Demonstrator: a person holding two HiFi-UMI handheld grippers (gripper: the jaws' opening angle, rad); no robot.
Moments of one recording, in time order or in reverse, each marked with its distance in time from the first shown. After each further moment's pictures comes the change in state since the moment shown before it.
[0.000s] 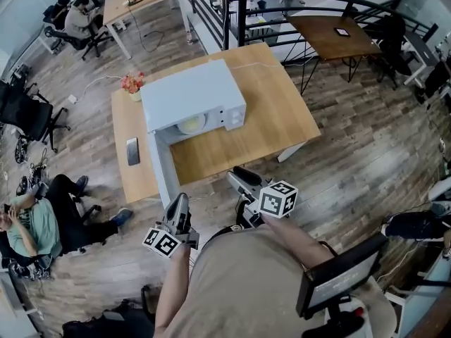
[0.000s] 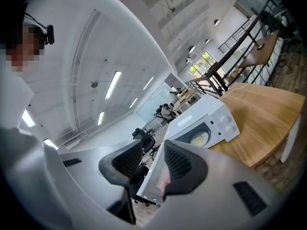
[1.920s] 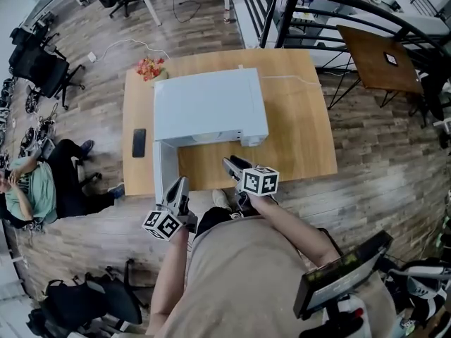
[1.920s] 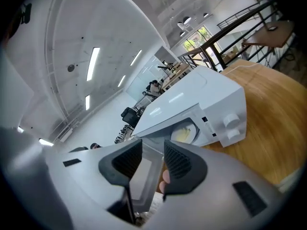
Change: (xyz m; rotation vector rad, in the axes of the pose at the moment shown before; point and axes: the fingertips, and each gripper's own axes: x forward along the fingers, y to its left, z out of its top) left arm 0.136 0.095 0.036 0.034 -0.017 0.288; right arm 0.175 -0.161 0.010 0.067 0.327 -0.086
